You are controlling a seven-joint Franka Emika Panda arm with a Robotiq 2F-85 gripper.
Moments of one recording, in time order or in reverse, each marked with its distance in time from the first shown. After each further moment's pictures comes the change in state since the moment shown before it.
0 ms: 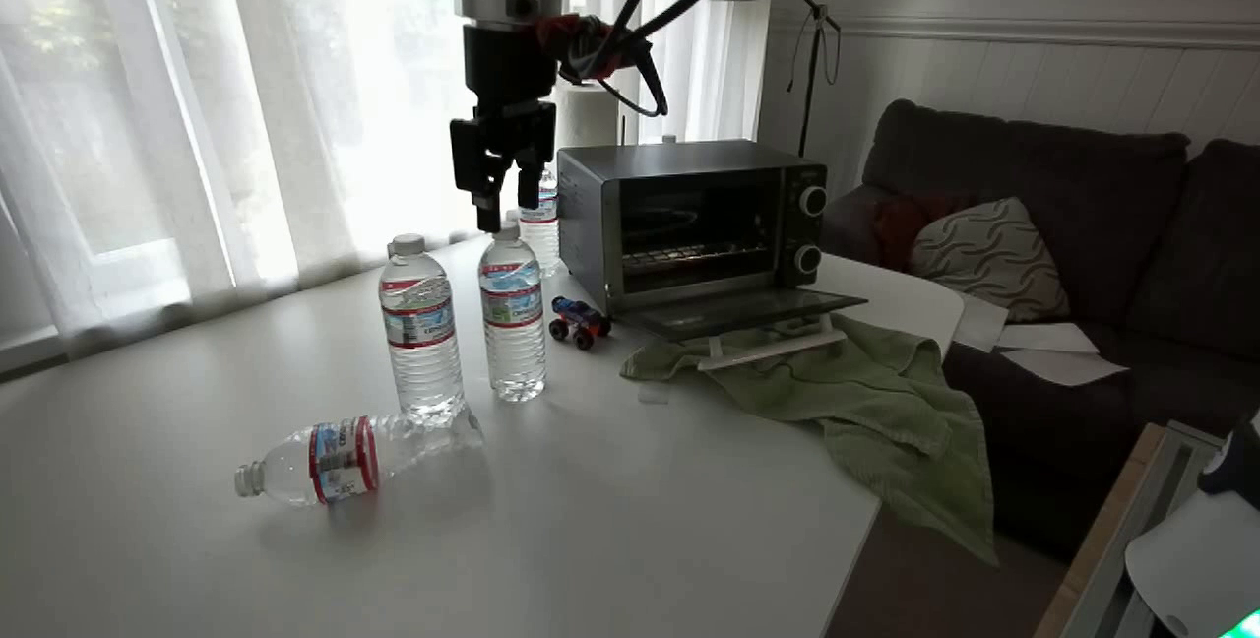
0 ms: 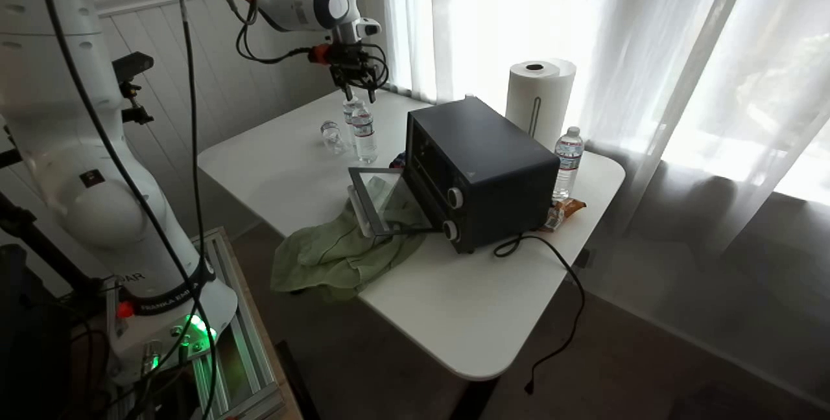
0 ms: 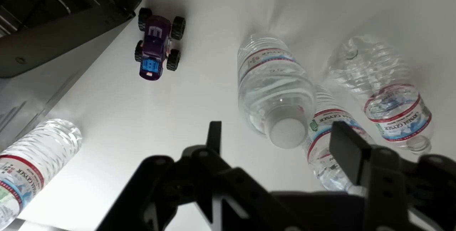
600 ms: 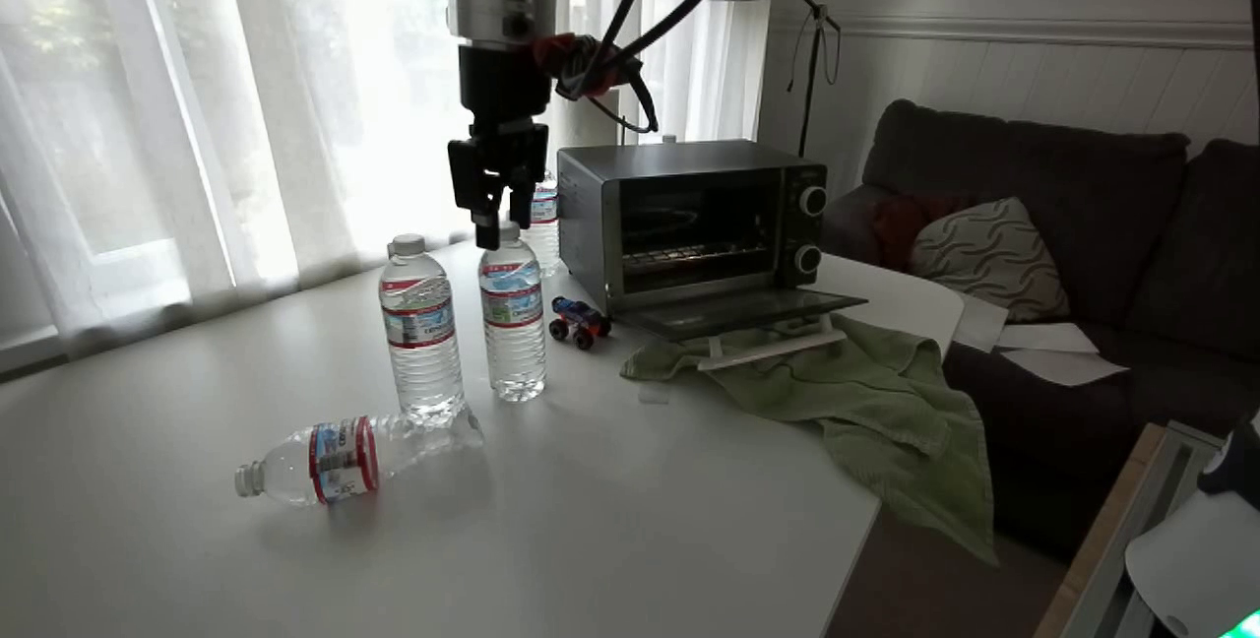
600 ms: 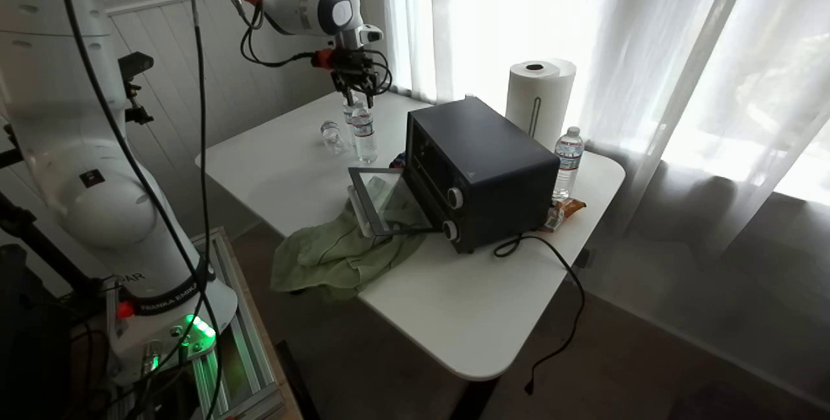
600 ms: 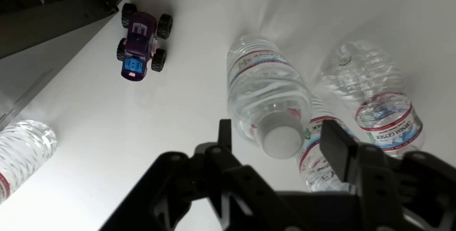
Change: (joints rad) arm 0.000 0.041 0.001 0.020 0.034 -0.001 -0.061
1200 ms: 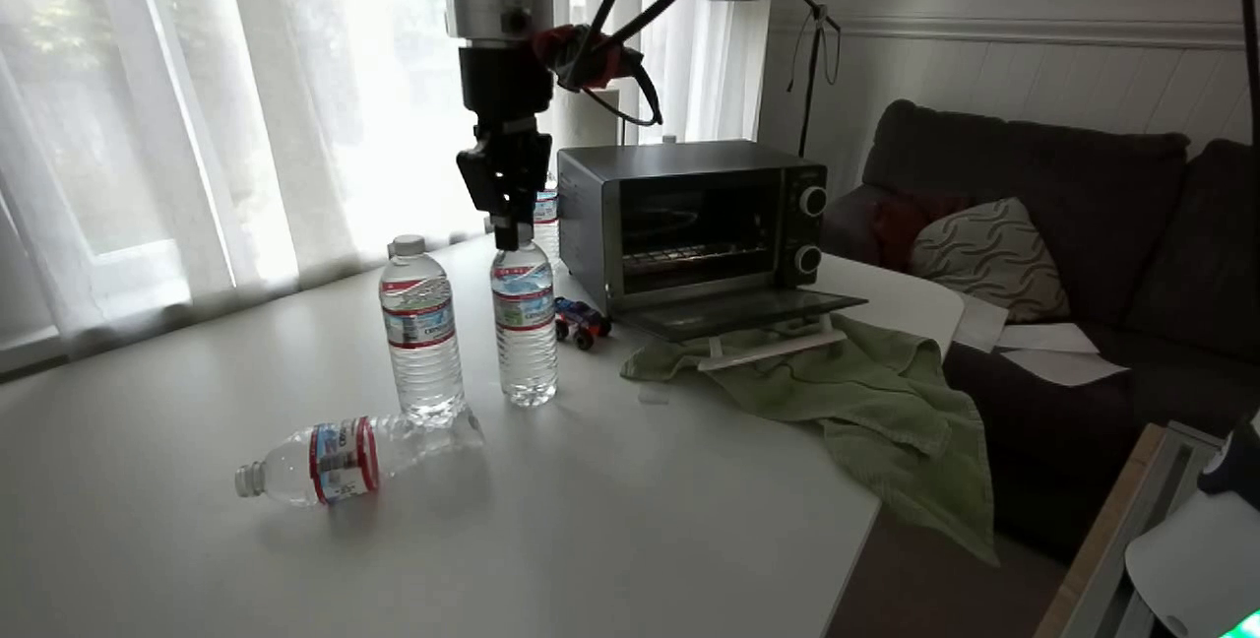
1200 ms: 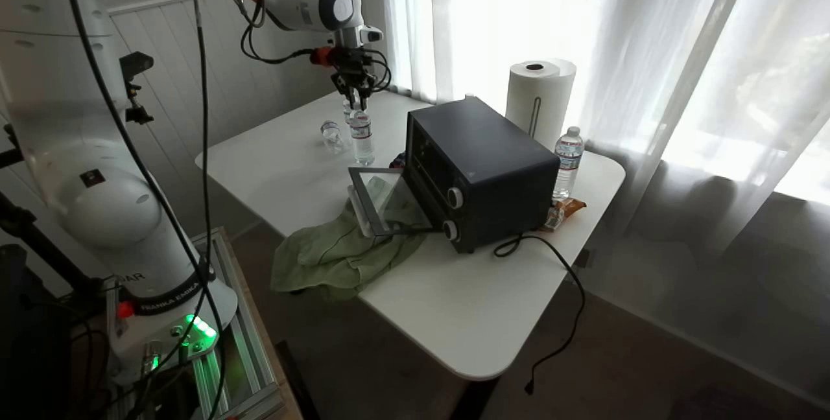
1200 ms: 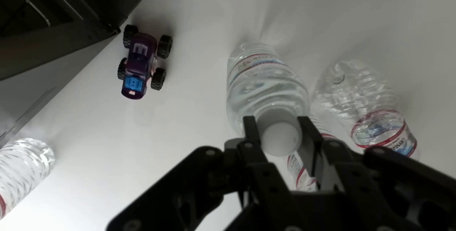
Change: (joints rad) arm 0.002 0.008 0.001 0.034 0.000 -0.100 0.000
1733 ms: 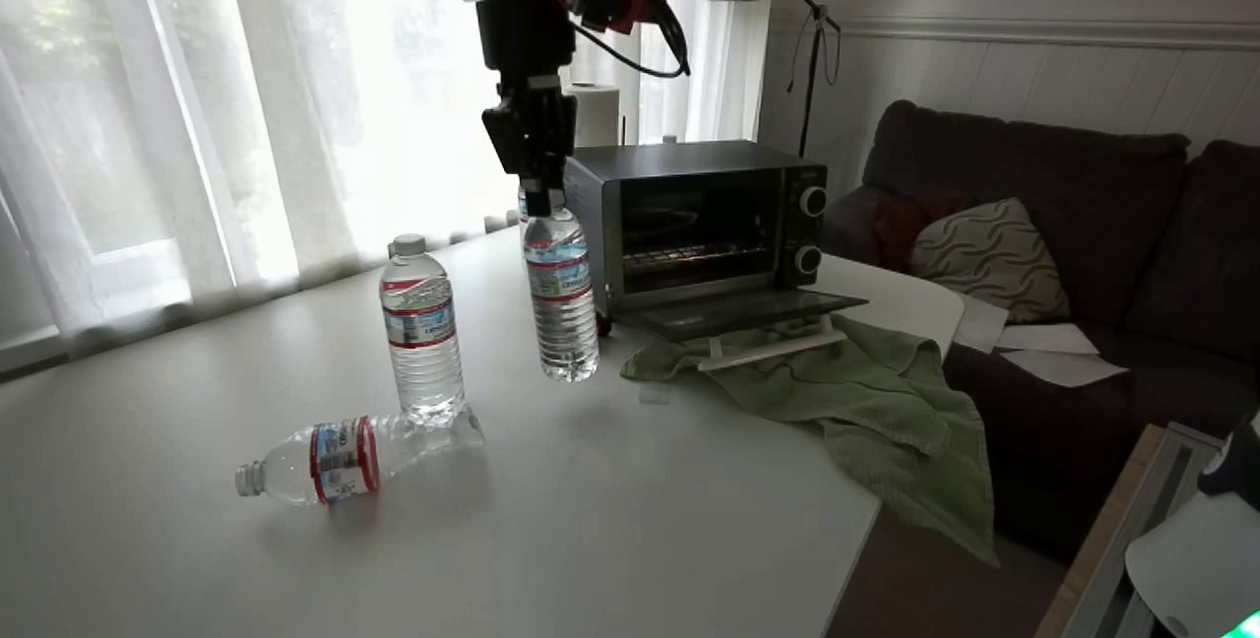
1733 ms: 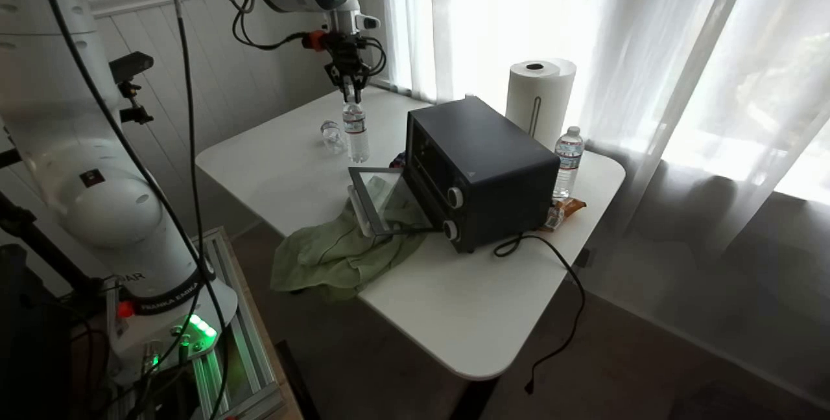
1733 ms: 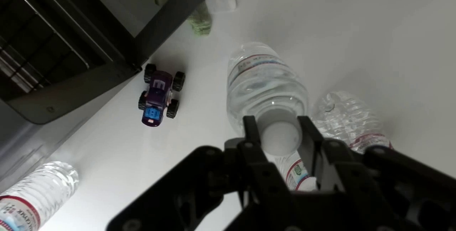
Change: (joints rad) arm -0.004 -0.078 -0.003 0.013 0.000 -0.172 0.005
